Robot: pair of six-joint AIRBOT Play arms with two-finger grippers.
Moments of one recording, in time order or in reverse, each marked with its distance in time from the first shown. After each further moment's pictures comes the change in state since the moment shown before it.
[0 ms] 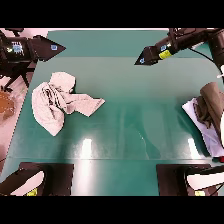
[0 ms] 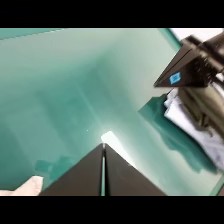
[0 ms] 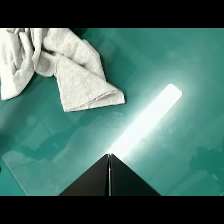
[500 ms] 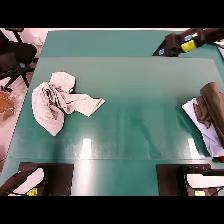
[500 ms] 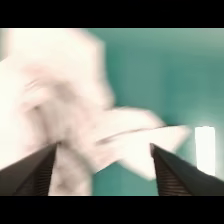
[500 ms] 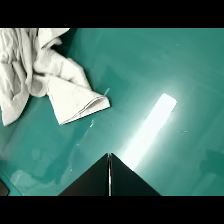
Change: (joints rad) left arm 0.275 0.018 -0.006 0.602 -0.167 -0.342; right arm -0.145 0.100 -0.002 -0.001 0.023 0.111
